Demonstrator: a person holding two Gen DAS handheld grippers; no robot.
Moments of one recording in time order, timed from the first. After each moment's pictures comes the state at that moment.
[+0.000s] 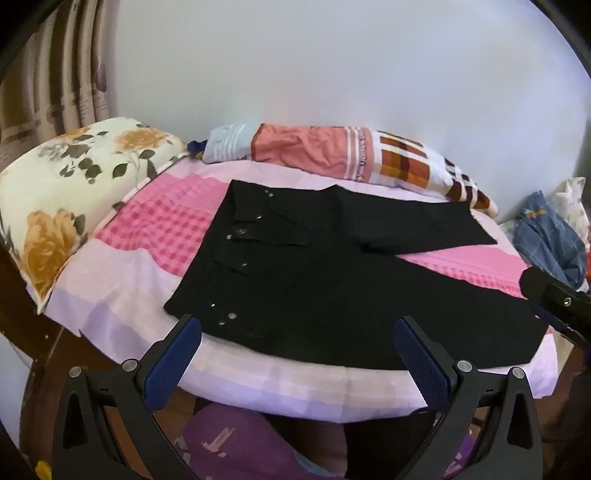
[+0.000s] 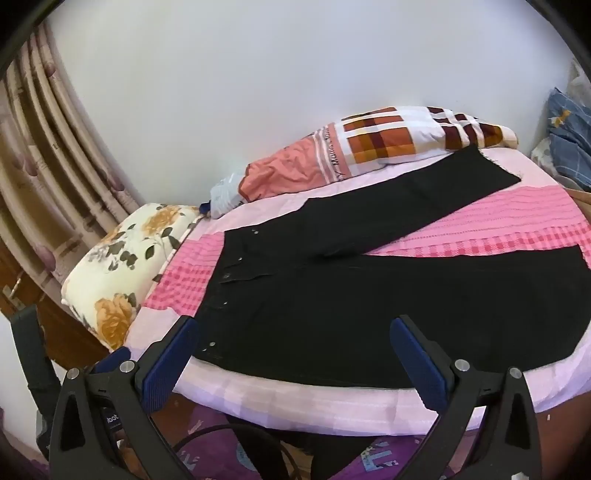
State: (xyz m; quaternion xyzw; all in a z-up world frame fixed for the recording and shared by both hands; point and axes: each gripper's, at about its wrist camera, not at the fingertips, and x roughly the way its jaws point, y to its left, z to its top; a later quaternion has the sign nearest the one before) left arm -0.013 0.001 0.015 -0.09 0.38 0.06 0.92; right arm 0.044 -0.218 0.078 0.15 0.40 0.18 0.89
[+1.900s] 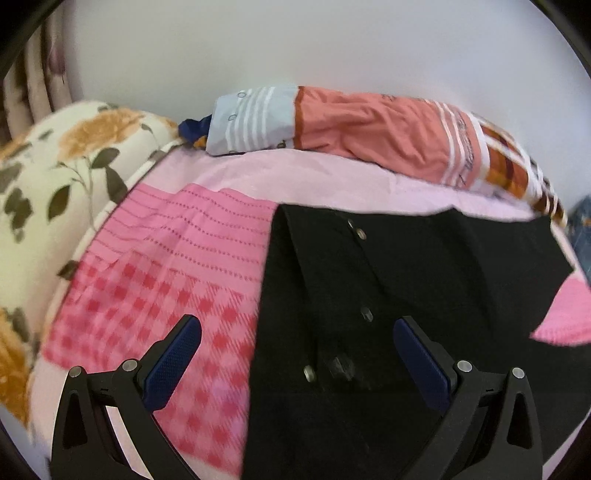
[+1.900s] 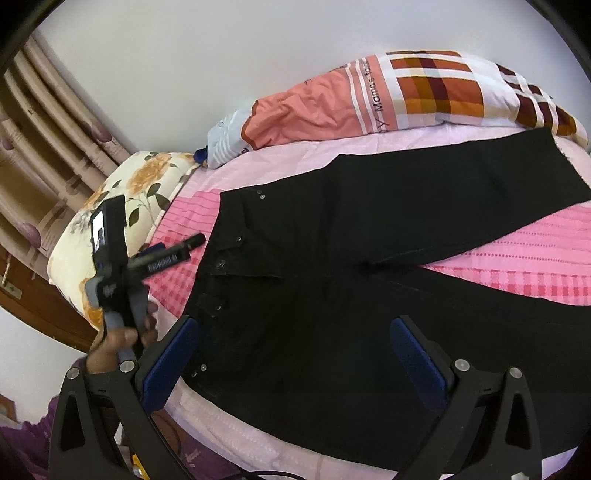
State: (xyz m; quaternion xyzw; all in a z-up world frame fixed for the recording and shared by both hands) left arm 0.248 0.178 -0.077 -0.07 0.44 0.05 0.89; right arm 0.188 -0.141 0.022 0.10 0.53 0.21 0.82
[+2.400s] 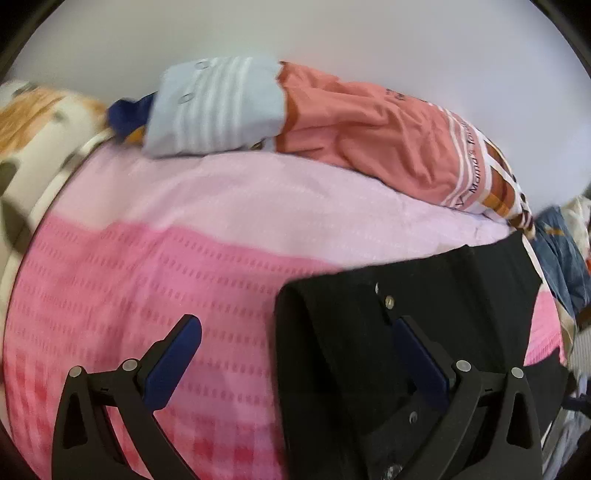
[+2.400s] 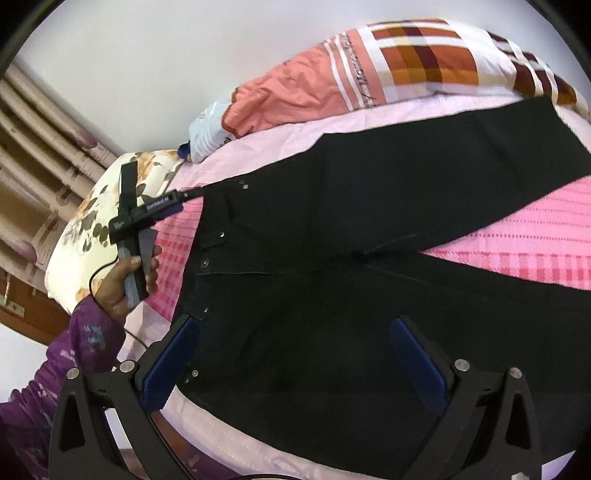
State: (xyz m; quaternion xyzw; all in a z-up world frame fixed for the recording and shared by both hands) left arm 0.366 0.234 -0.116 -0.11 0.47 -0.08 0.87; right arm 0.209 -0.151 -0.009 0.14 0.56 0.19 0.79
